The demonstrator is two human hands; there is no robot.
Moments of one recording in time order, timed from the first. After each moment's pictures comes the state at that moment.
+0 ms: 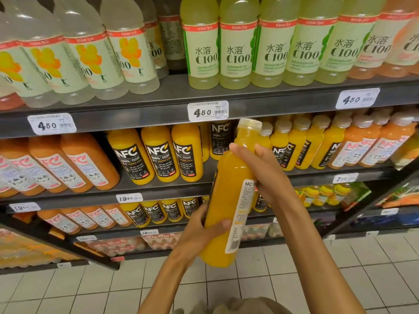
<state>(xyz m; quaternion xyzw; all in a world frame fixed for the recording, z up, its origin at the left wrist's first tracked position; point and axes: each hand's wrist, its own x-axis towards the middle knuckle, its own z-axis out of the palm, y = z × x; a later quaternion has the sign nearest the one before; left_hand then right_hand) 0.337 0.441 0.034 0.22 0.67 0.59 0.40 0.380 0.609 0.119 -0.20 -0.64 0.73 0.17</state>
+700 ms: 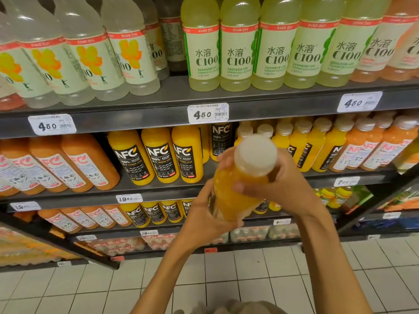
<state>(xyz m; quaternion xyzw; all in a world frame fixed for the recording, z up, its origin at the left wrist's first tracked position) 0.323 0.464 0.042 0.36 0.71 0.57 0.20 0.412 0.606 0.155 0.10 -0.75 0.62 0.20</state>
